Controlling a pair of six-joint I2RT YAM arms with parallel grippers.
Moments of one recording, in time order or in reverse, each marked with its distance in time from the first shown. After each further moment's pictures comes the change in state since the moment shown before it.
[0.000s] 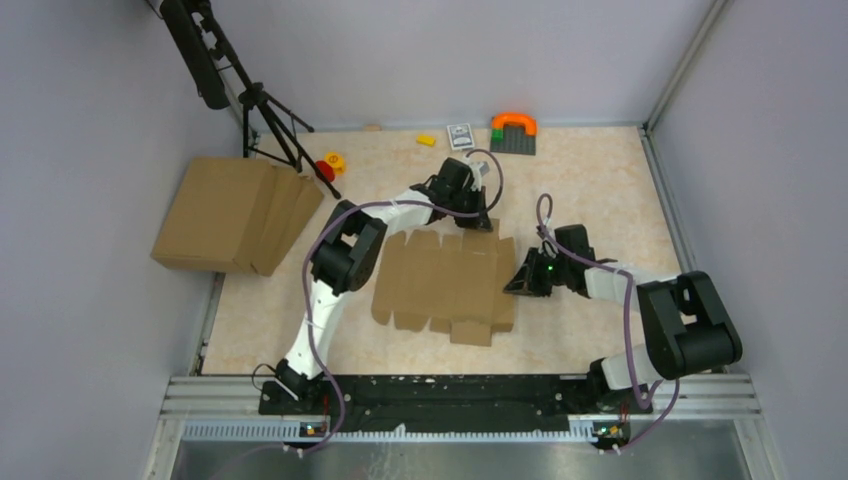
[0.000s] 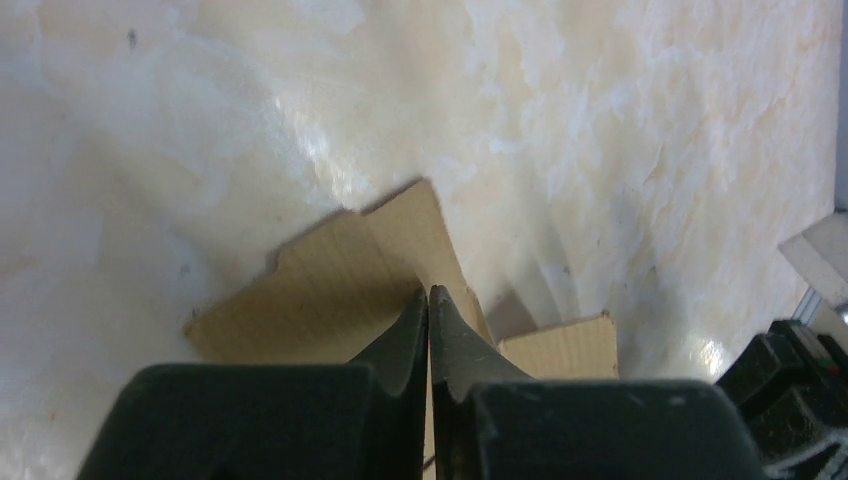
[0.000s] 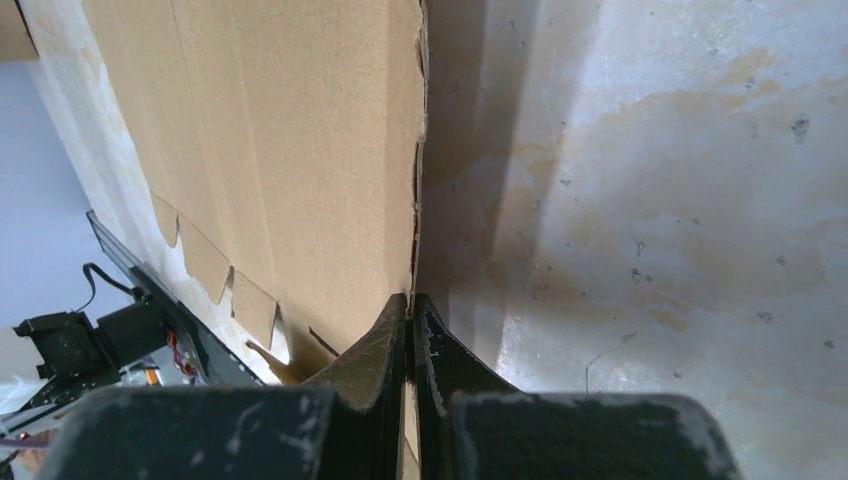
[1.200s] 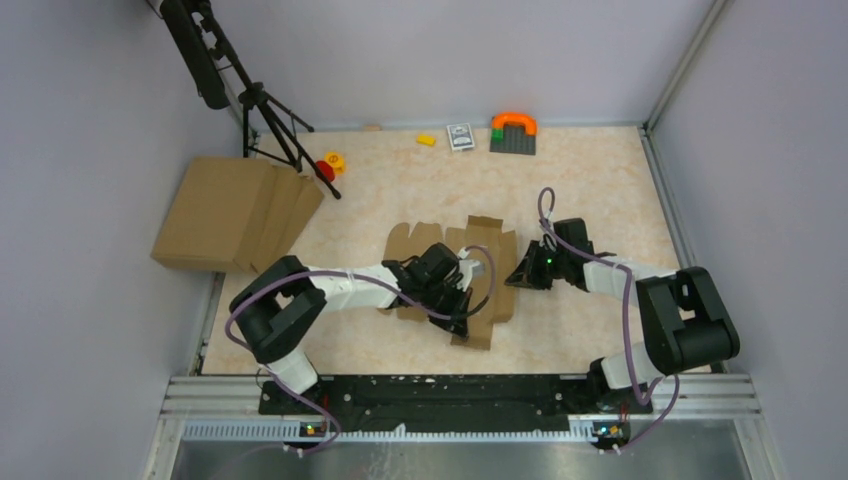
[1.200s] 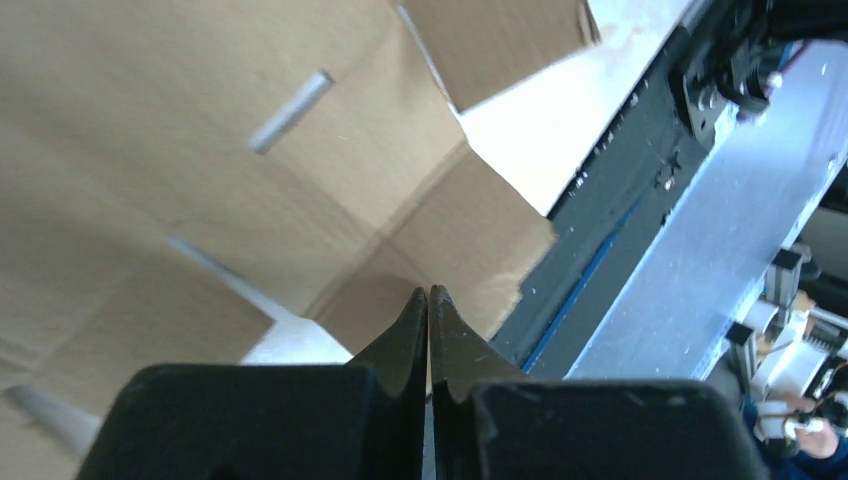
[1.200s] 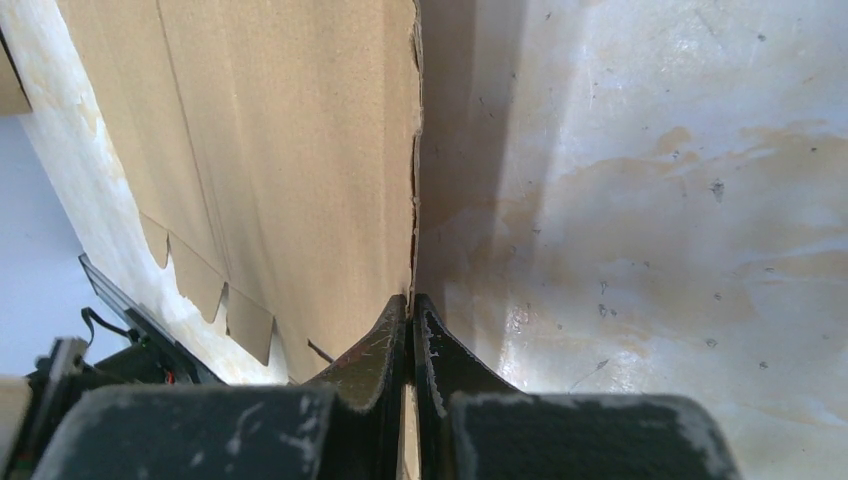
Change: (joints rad) left arm -0.281 -0.666 -0.865 -0.033 0.085 0.024; right arm 0.000 0.024 0.051 -0.018 0.076 0.026
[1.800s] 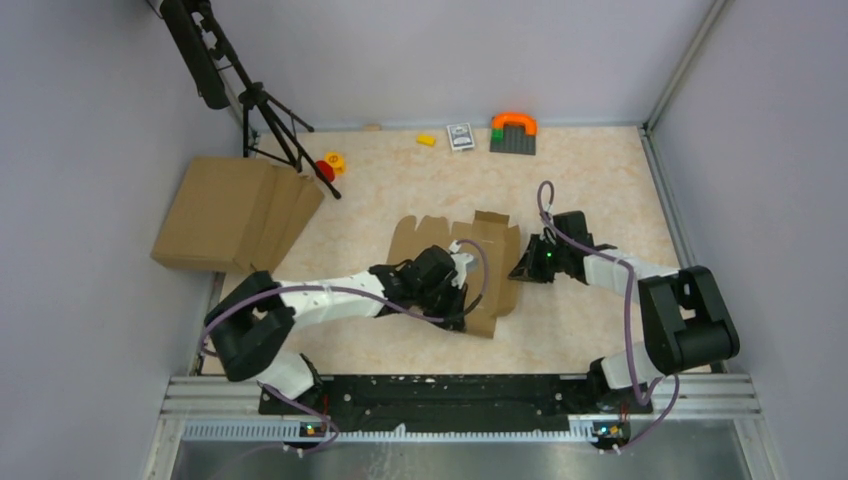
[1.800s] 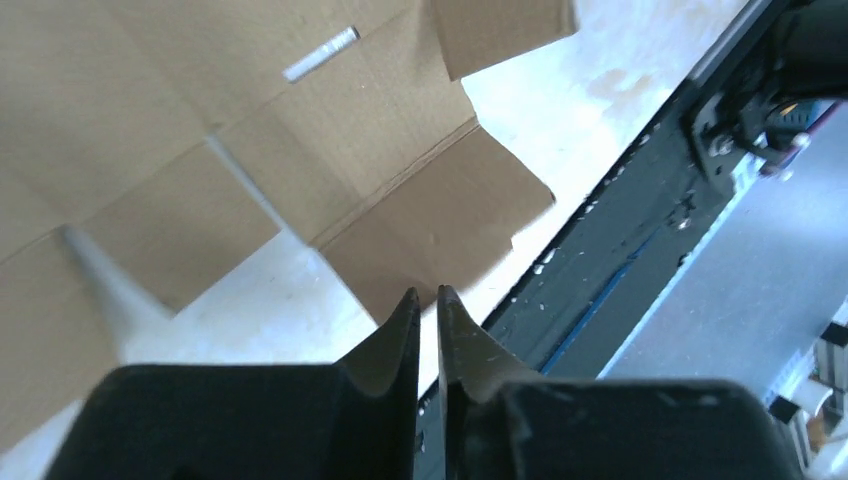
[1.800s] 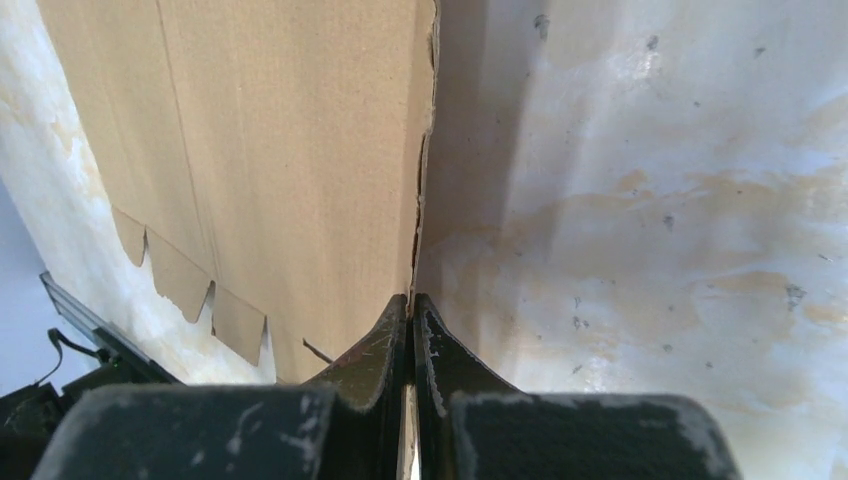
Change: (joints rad) left arm -0.068 -0.108 -0.055 0.020 -0.182 -0.060; right arm 0.000 0.001 0.058 -0.065 0.048 -0.039
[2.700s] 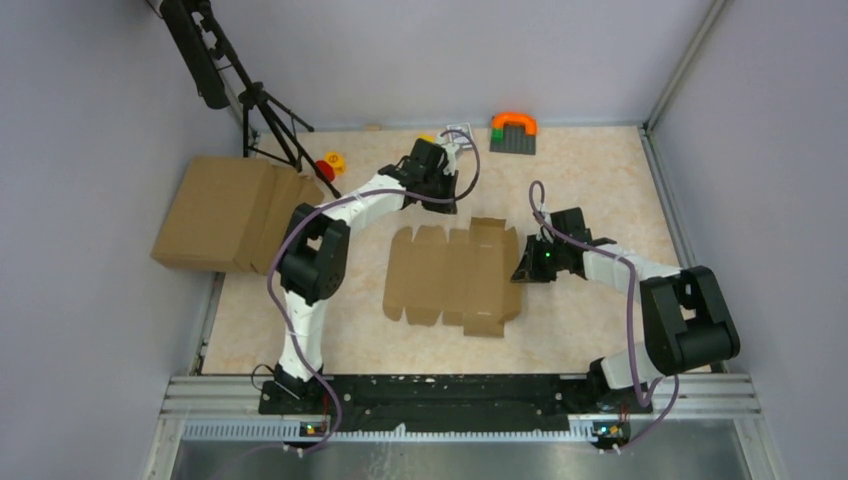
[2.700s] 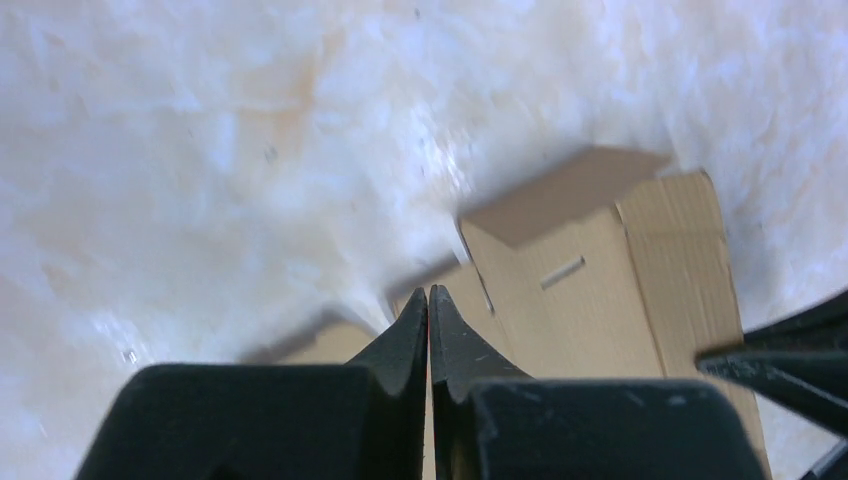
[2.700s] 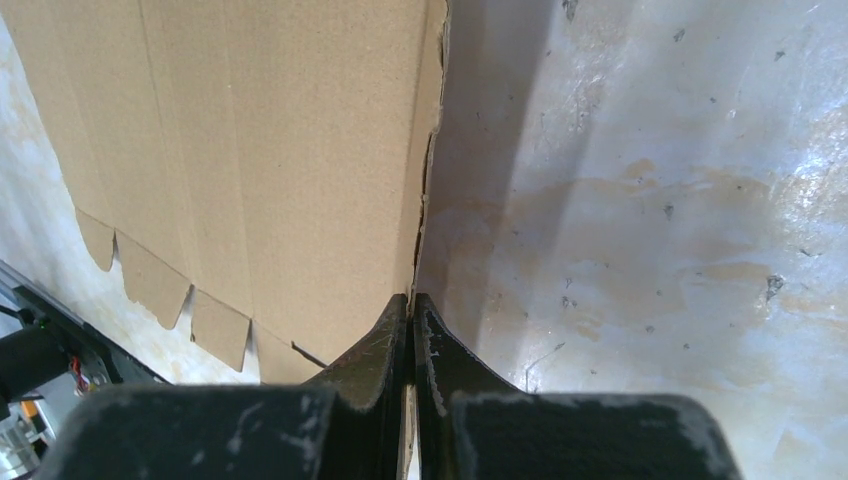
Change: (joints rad) left arm 0.415 0.476 0.774 -0.214 -0.114 0.264; right arm 0.021 -0.005 0.060 -0.132 0.018 -0.156
